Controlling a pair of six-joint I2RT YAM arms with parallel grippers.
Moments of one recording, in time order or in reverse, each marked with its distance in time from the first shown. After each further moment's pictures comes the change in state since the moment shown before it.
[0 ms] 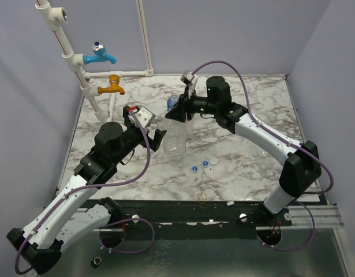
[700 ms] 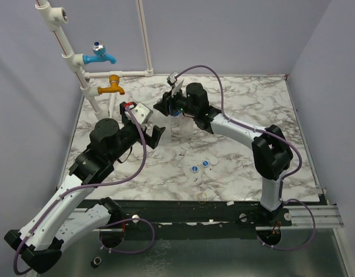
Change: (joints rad) left arm 0.002 0.013 0.120 -0.093 -0.043 -0.007; right arm 0.064 0.349 0.106 0.312 0.309 -0.038
